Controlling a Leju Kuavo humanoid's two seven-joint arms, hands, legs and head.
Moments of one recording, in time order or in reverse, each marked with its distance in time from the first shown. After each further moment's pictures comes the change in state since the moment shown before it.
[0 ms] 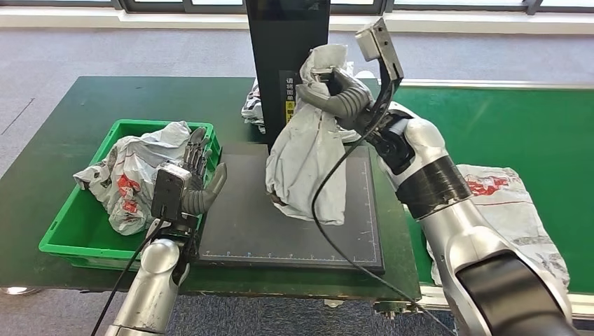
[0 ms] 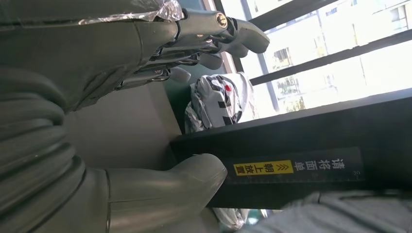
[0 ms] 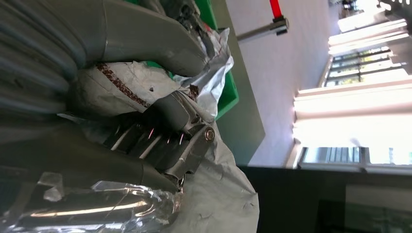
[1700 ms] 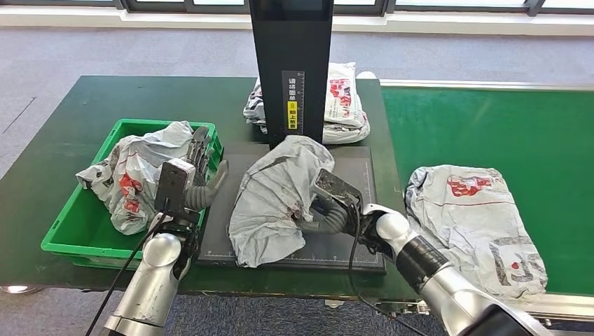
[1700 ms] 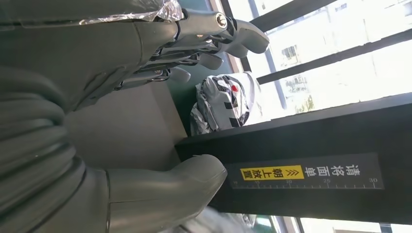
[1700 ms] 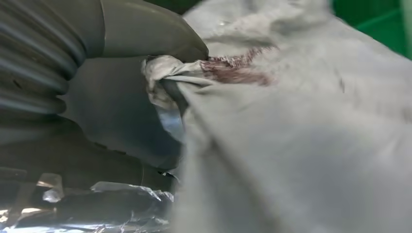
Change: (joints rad) left arm -0.042 0.034 -0.042 0.052 0.018 0.030 0.029; right arm 0.320 -0.140 0.323 0.070 0.288 -0.005 -0.160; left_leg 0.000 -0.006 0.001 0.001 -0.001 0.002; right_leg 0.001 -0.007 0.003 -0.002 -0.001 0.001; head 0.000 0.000
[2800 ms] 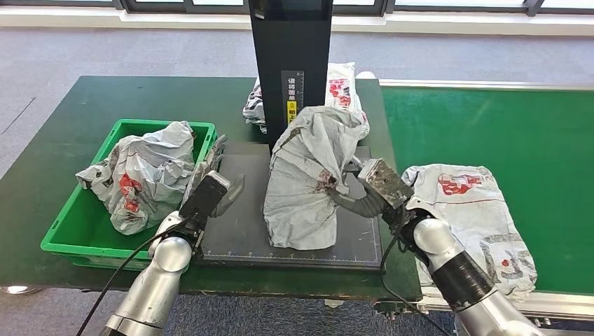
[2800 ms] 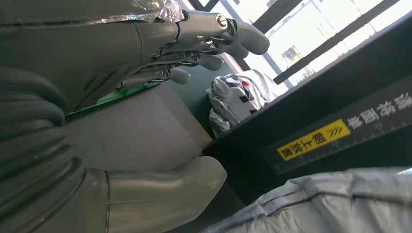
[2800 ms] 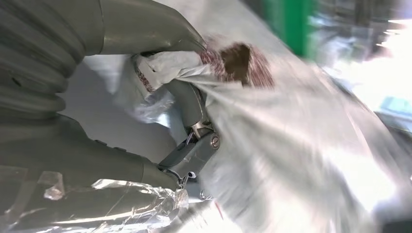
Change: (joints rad) left arm -0.009 0.016 -0.045 0.034 -0.278 -0.008 0.022; right arm 0.137 -0.160 -0.230 -0.439 0.171 -0.232 -0.110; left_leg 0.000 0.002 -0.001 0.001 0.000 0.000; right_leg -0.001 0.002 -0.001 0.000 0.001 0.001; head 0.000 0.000
